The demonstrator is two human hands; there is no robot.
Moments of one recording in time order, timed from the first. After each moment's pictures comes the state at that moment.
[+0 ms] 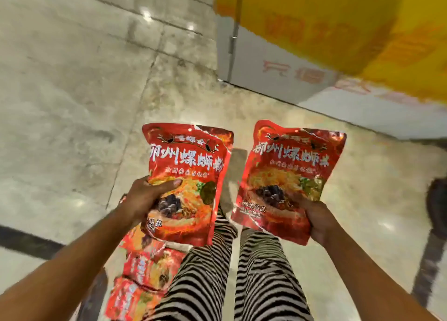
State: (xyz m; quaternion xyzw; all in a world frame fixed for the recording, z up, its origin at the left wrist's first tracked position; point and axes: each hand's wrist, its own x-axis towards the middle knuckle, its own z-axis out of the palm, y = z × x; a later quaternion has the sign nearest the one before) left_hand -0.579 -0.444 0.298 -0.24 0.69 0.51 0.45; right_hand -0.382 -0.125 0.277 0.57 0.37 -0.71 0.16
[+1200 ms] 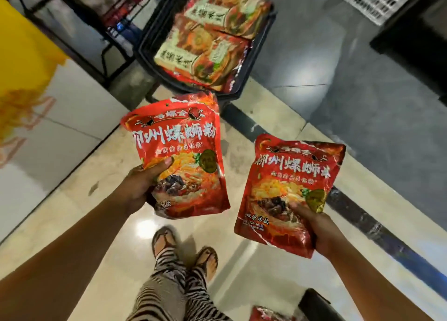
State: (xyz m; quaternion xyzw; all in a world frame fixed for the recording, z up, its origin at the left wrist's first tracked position) left_hand -0.075 0.180 0.339 0.21 0.62 0.27 0.70; right_hand 0.301 0.086 0.344 0.69 0.06 -0.67 -0.27
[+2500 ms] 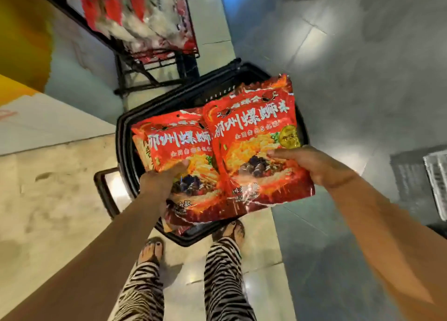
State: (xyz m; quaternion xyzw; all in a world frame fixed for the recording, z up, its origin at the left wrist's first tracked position) left_hand 0.059 0.569 0.280 -0.18 0.81 0.35 0.43; right_hand 0.268 0.791 0.309 0.58 0.41 -0.70 0.11
